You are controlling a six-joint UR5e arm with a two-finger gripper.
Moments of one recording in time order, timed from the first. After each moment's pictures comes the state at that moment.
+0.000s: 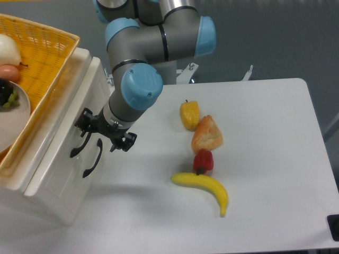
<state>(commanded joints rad) 2.25 -1.88 -1.50 -1.48 1.08 0.57</state>
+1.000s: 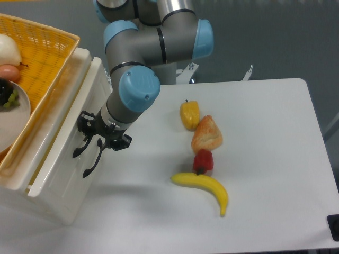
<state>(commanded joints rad) 2.24 -1.87 -1.50 -1.48 1.08 0.60</state>
